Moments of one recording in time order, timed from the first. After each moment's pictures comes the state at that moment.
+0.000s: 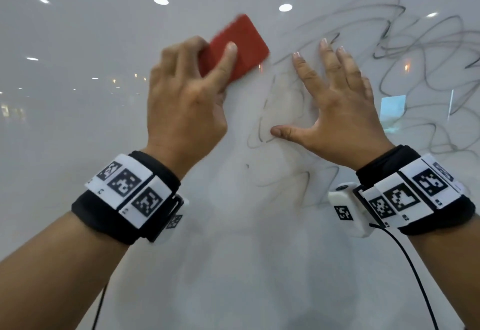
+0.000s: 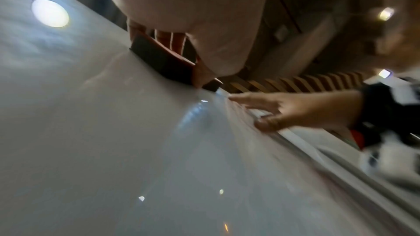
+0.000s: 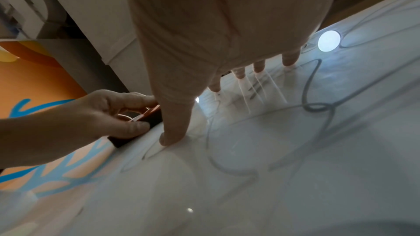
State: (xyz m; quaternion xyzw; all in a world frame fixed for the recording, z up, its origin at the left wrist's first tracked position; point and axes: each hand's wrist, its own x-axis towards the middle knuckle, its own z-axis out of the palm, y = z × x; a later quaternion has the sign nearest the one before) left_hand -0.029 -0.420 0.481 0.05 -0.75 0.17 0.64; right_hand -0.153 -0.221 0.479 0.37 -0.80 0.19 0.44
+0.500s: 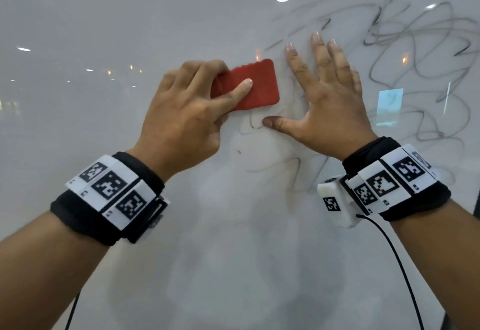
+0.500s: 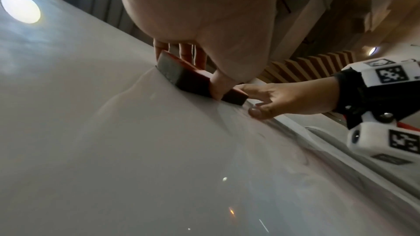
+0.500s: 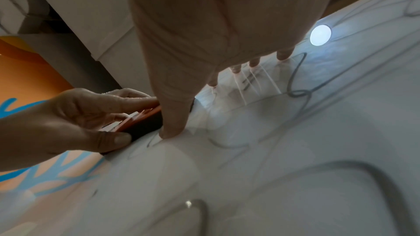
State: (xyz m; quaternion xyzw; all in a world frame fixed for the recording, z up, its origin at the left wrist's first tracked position) left_hand -0.024 -0.424 0.458 -0.05 -0.78 0.24 0.57; right_hand -0.156 -0.222 0.470 0.37 -0.80 0.19 0.44
